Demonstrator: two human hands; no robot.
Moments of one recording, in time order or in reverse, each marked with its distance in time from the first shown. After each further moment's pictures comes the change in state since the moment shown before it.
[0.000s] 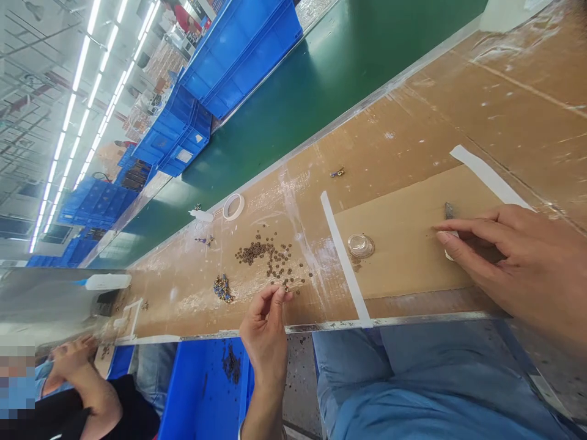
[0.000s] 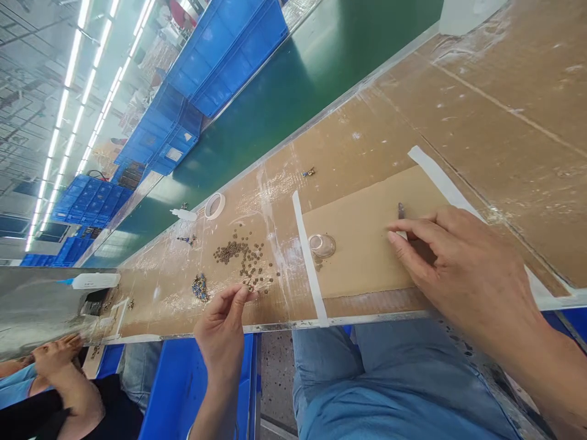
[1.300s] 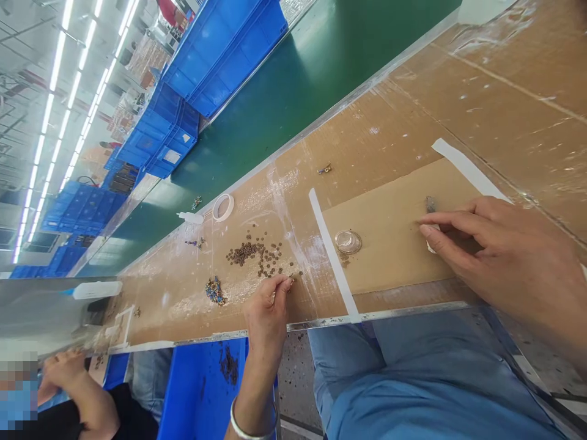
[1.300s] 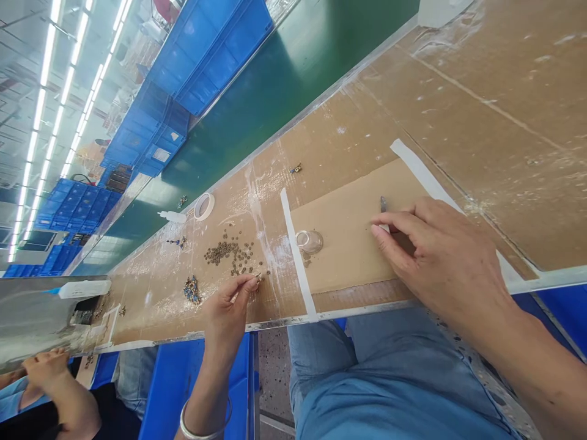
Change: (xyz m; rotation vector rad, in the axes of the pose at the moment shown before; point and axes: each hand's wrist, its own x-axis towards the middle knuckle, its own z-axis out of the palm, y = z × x) left_hand 0.023 0.007 0.012 0.349 -0.268 0.239; right_hand 0.001 -0.001 0.000 0.019 0.012 0.023
